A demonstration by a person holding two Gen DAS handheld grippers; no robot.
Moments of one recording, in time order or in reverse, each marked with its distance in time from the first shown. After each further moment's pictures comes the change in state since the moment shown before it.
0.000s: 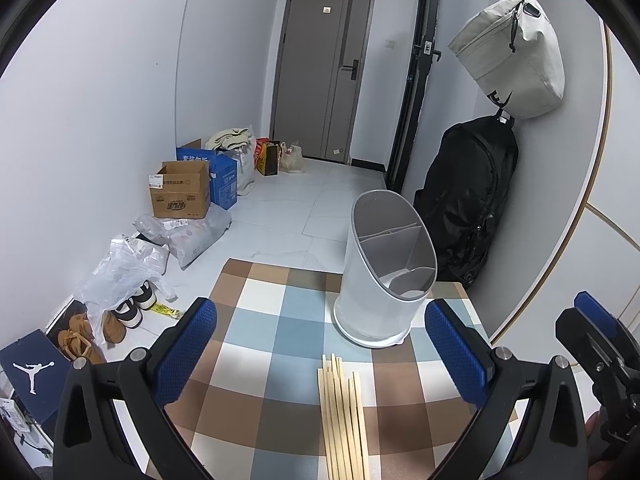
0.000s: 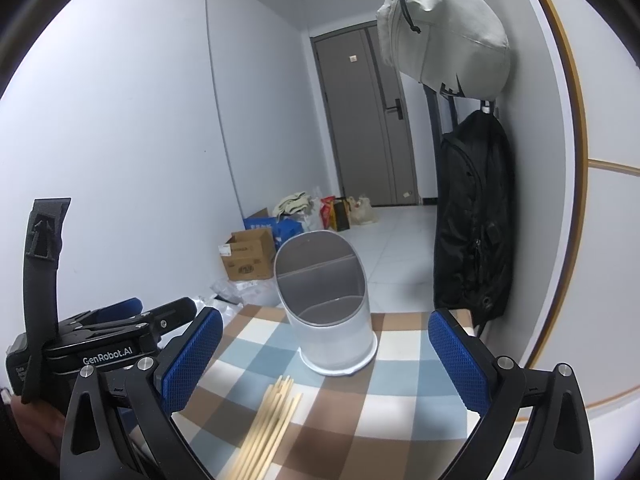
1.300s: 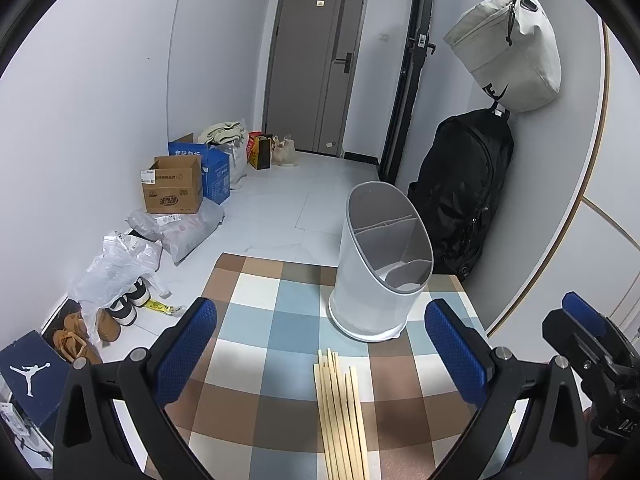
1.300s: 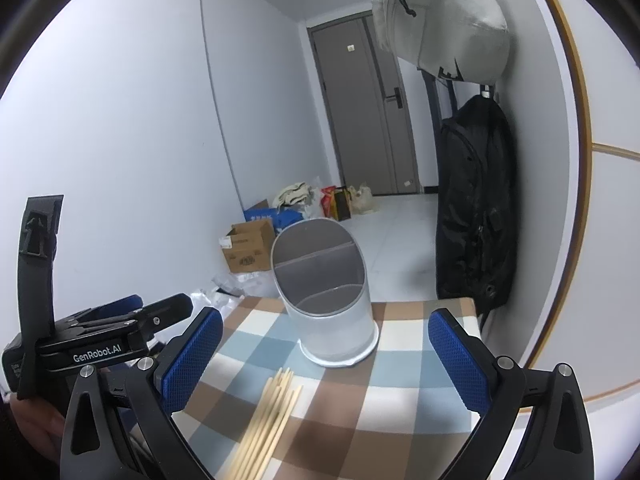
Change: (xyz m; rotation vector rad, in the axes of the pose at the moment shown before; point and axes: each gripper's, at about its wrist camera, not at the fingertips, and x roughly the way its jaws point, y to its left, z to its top) left arm 0.005 0.000 -0.001 0.012 0.031 -0.024; right arm 0.011 -0.004 -0.003 0.018 0.049 0.012
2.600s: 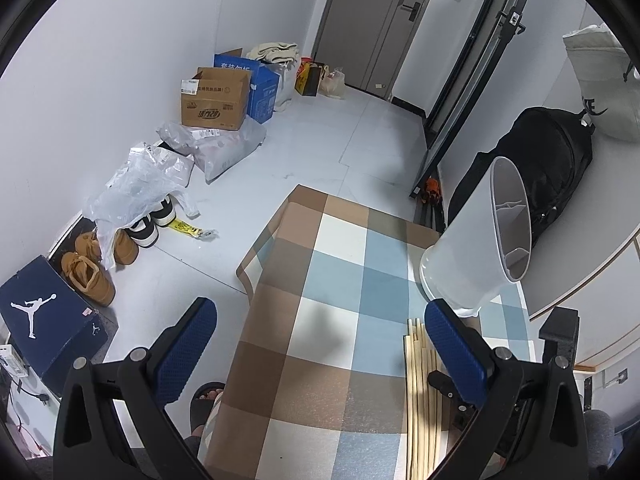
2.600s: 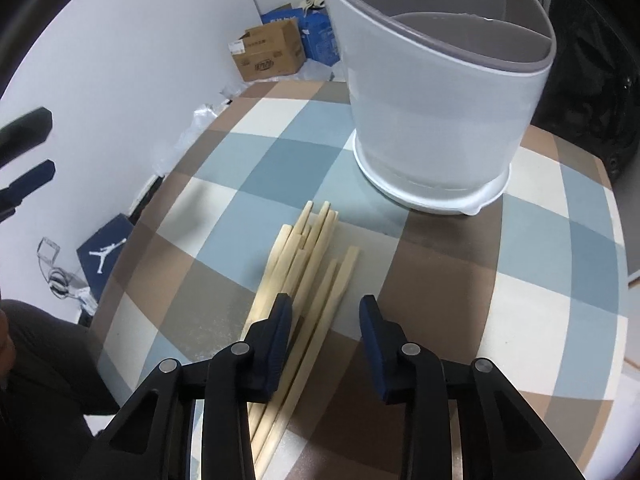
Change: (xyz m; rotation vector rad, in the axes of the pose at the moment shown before) left arm 0.048 0.105 -0.002 -0.205 0.263 0.045; right arm 0.171 0.047 -0.090 -0.099 0.722 0.064
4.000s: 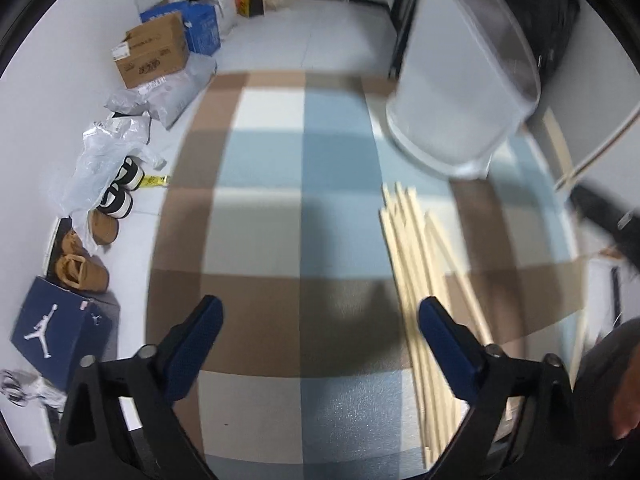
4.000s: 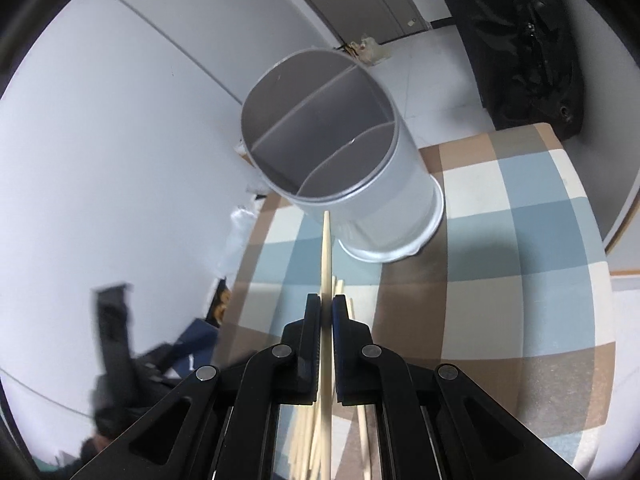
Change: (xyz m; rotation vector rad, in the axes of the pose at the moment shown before) left arm 0.065 -0.053 -0.057 0.274 0.363 0.054; right arm -0.079 -0.070 -0.006 0.367 -0.236 0.272
